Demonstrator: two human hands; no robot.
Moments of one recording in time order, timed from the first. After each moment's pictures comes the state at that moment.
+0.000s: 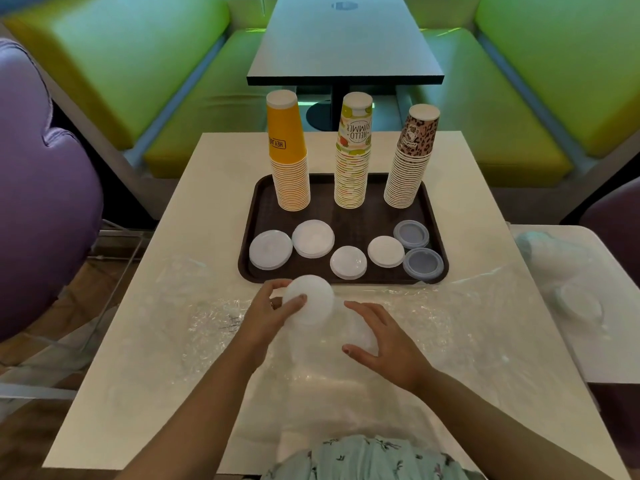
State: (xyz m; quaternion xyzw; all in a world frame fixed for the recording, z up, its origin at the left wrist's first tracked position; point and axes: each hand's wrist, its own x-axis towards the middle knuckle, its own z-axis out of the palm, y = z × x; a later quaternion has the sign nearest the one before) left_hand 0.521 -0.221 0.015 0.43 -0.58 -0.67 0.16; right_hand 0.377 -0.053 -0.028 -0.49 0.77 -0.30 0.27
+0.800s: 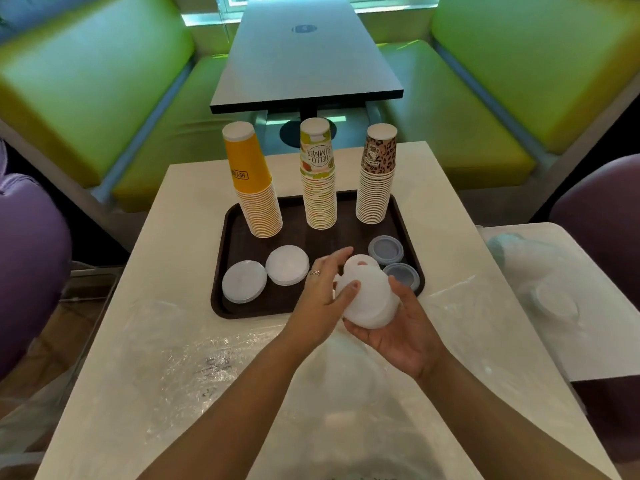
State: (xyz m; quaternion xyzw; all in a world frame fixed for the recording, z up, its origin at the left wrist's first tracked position) left_hand 0.418 -0.187 0.066 0.23 -0.81 -0.53 0.11; right_hand 0.336 -0.069 0.039 0.05 0.26 -0.77 0.58
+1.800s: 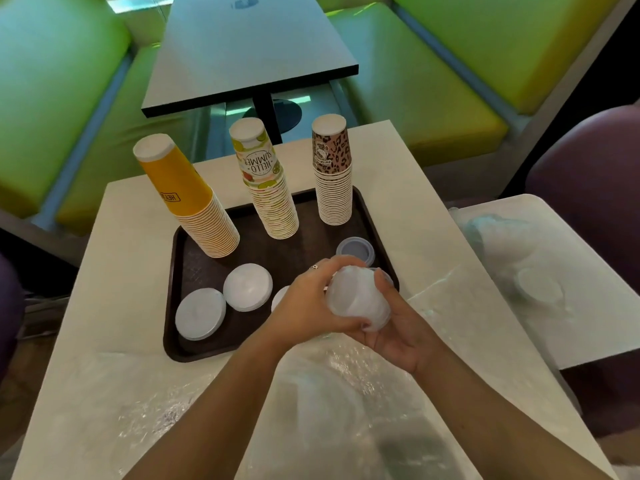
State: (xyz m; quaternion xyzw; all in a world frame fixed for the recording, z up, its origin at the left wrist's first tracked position) left_hand 0.346 -0.205 0.055 0.11 -0.87 -0.48 0.02; right_hand 0.273 -0.067 0.023 0.08 0.29 -0.77 0.56
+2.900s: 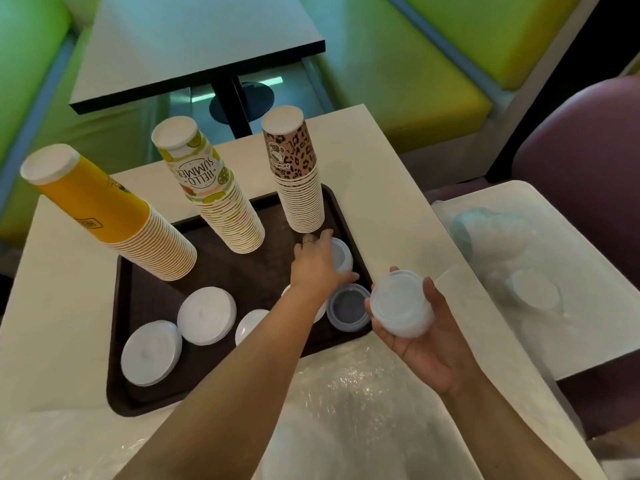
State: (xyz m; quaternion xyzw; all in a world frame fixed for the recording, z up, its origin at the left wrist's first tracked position) left_hand 0.205 -0.219 -0.028 0.26 -0.93 -0.25 -0.07; right_hand 0.214 -0.028 -0.009 0.14 0.20 -0.85 0.47
